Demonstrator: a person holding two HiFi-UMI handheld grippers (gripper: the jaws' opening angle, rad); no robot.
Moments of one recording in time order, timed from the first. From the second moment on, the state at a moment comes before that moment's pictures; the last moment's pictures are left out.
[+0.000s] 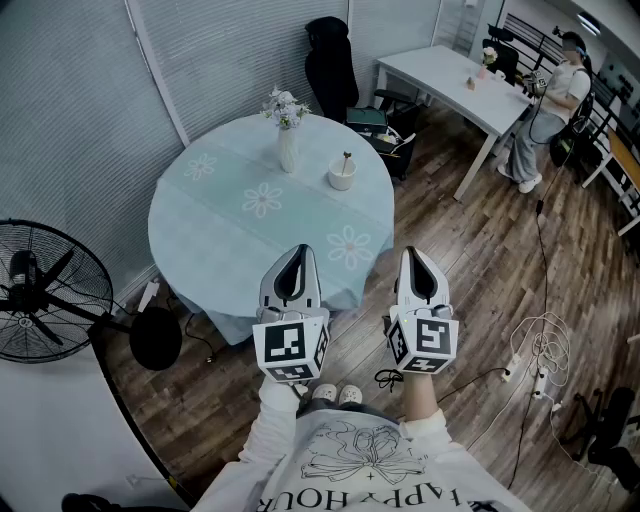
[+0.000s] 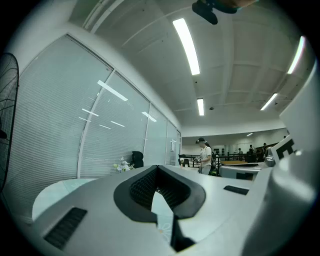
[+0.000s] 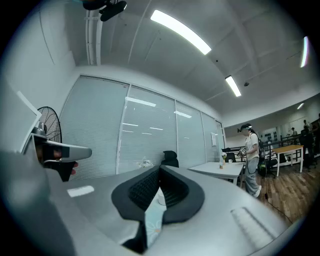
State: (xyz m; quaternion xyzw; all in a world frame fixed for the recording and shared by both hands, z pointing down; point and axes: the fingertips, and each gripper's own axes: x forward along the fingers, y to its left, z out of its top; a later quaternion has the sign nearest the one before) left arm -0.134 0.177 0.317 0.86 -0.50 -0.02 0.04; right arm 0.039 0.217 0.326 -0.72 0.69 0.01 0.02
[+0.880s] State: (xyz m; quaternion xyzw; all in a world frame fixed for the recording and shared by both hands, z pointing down) left arm -0.110 0.183 0.321 0.86 -0.51 -0.02 0.03; right arm 0.068 0.217 0.335 -0.72 0.70 0.00 0.04
